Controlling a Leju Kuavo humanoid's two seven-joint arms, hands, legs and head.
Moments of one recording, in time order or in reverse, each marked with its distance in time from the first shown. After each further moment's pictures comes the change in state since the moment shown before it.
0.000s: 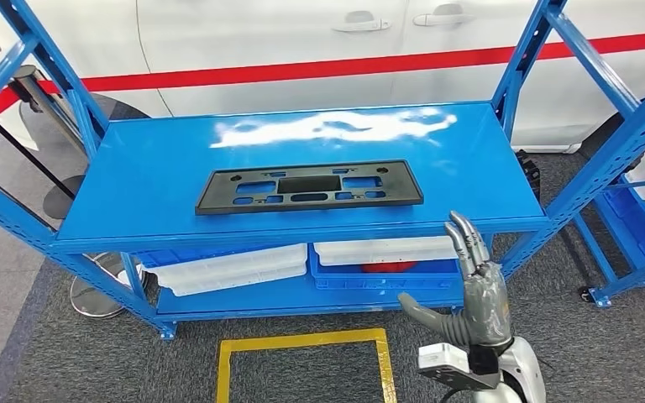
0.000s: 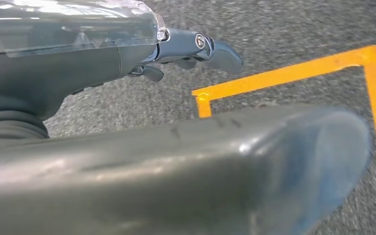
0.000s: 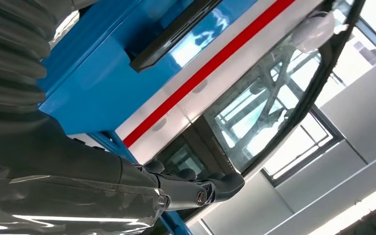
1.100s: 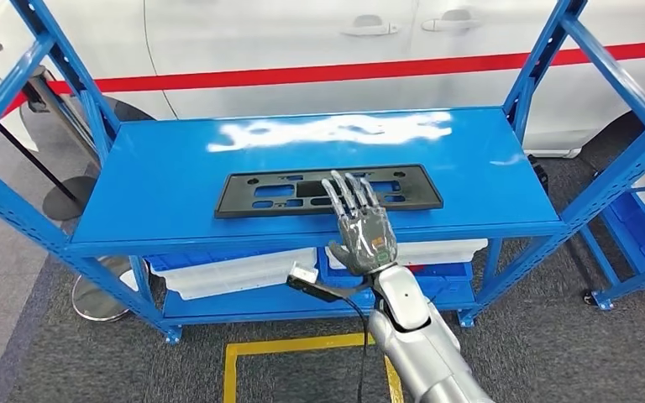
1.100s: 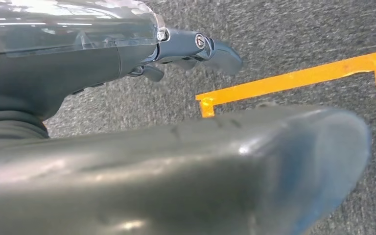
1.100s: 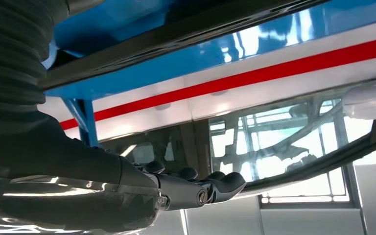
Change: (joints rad) left arm -0.019 -0.018 0.019 0.001 -0.011 0.004 0.068; right arm -0.476 0.359 0.088 0.730 0.699 -0.090 0.345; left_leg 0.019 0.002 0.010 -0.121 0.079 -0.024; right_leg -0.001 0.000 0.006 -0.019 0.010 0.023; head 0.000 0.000
